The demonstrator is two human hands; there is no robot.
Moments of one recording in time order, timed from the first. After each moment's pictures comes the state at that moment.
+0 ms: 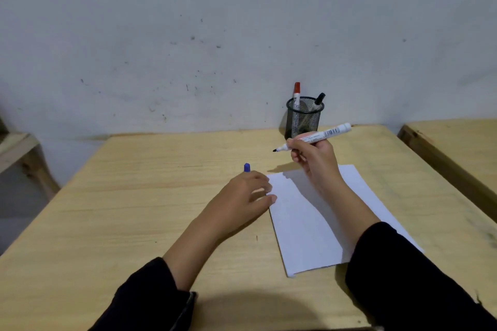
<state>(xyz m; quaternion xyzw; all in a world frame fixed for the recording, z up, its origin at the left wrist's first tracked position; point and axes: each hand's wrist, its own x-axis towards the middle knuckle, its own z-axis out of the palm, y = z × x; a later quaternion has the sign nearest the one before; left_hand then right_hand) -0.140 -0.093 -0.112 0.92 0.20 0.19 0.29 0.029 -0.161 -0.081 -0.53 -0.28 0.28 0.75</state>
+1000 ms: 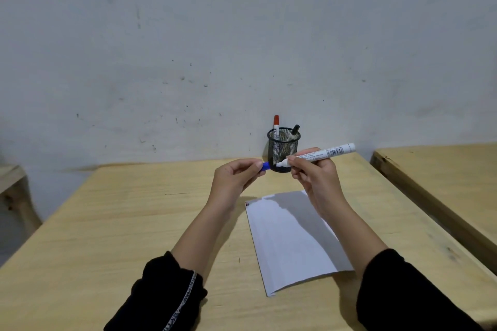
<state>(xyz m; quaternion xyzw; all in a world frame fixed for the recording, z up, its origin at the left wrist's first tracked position) -0.098 -0.101 -0.055 0.55 0.22 0.37 0.72 0.023 -0.210 -0.042 -0.46 -0.30 0.26 0.79</state>
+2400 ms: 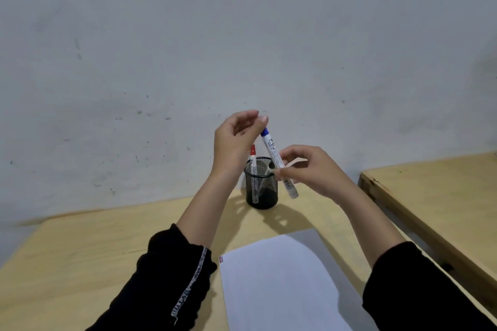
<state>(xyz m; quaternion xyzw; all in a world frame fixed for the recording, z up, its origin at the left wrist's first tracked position) 0.018 -0.069 0.042 0.64 0.14 0.47 0.59 0.121 -0.186 0.011 -0.67 -0.46 0.18 0.56</state>
